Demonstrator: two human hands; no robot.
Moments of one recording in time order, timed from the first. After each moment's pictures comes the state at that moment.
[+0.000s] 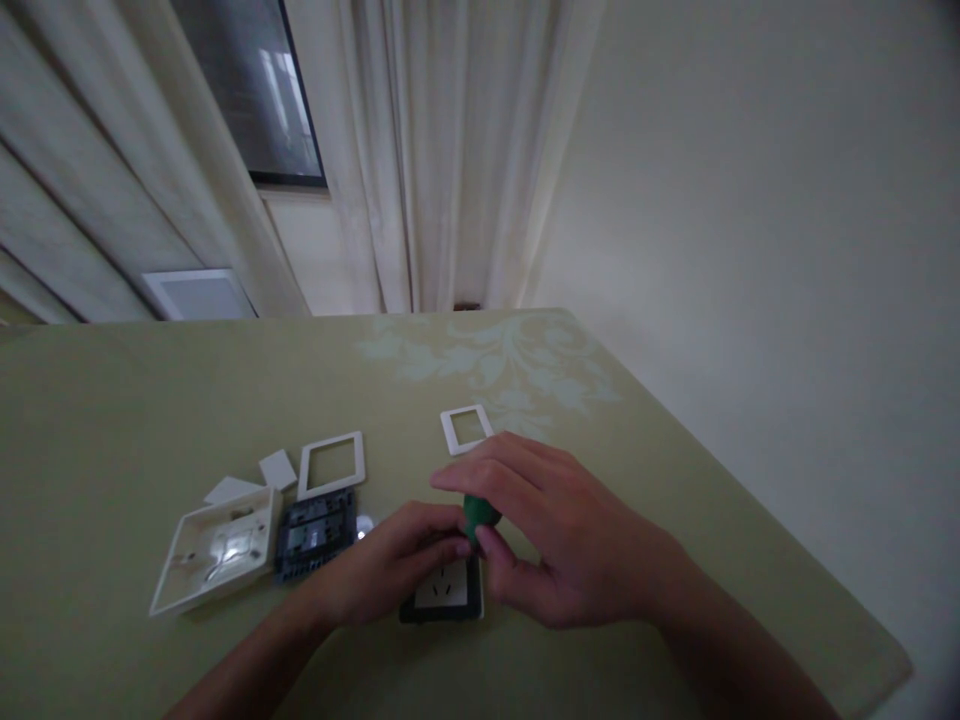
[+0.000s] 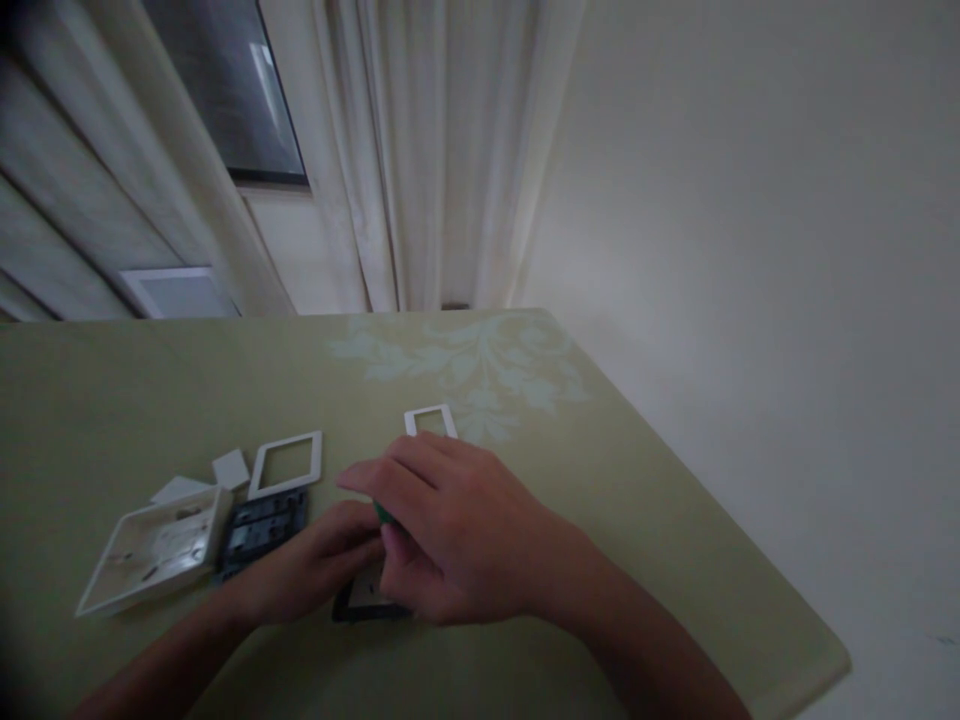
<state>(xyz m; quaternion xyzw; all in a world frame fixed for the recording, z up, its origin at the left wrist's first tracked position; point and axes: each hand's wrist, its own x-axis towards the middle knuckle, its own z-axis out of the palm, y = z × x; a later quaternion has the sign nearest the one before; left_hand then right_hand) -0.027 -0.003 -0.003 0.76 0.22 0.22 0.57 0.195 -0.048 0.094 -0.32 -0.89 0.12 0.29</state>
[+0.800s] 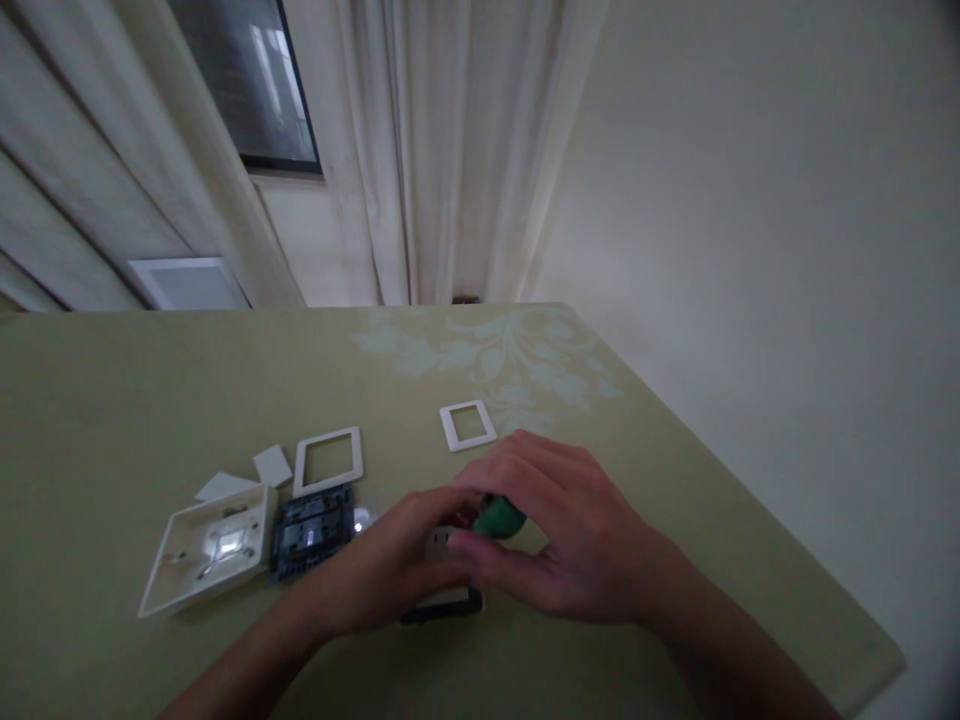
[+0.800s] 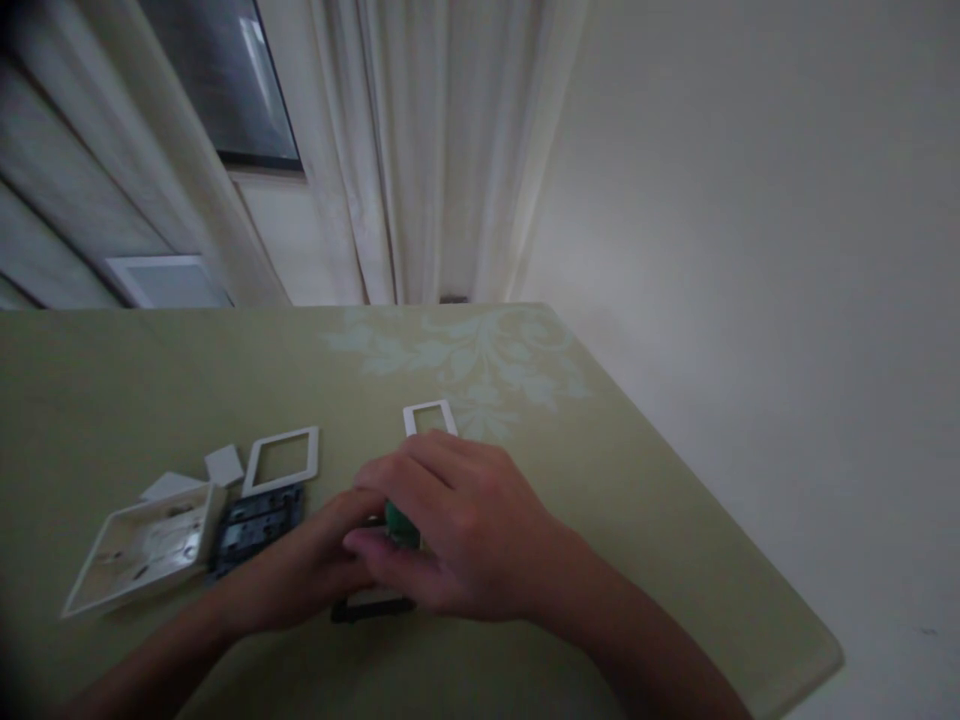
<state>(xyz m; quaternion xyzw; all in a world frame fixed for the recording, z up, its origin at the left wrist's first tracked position) -0.022 -0.005 0.005 0.77 0.25 0.25 0.53 0.192 -0.049 0.086 -0.35 -0.87 0.08 0.35</state>
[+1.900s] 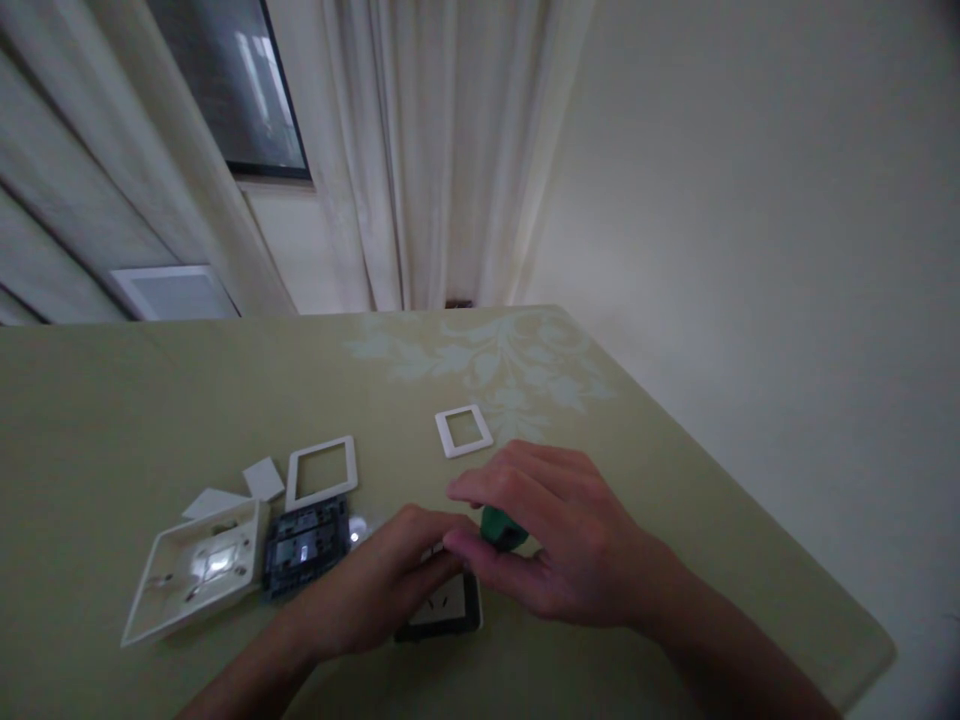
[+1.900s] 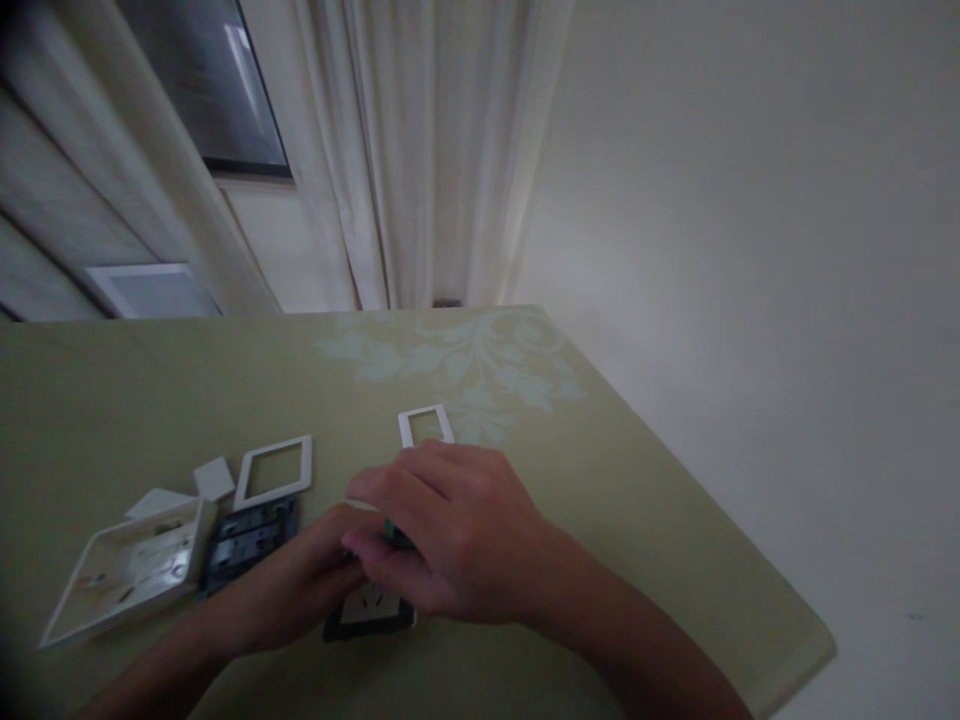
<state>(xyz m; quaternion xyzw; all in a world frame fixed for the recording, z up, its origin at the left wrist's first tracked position) -0.025 -0.007 0.005 0.79 0.24 0.21 0.53 0.190 -0.049 0.083 -0.36 -0.86 0.01 0.36</state>
